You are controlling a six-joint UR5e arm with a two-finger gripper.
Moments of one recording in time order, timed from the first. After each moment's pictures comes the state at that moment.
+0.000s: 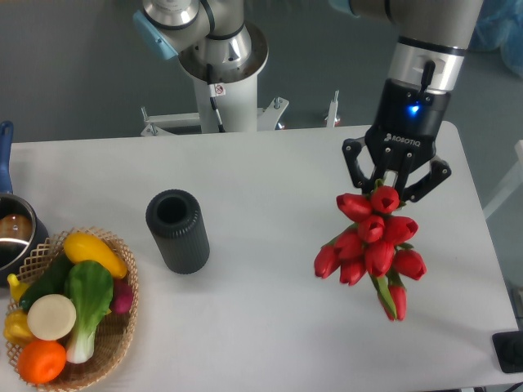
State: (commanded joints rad) arm 2.68 -1.83 -1.39 -0.95 0.83 0.72
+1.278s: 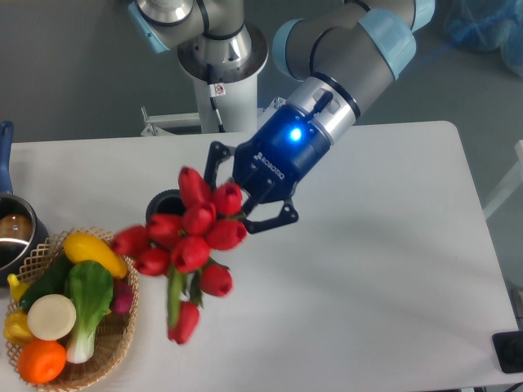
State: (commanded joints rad) arm 2.59 -1.81 -1.58 -0.79 0.19 0.79
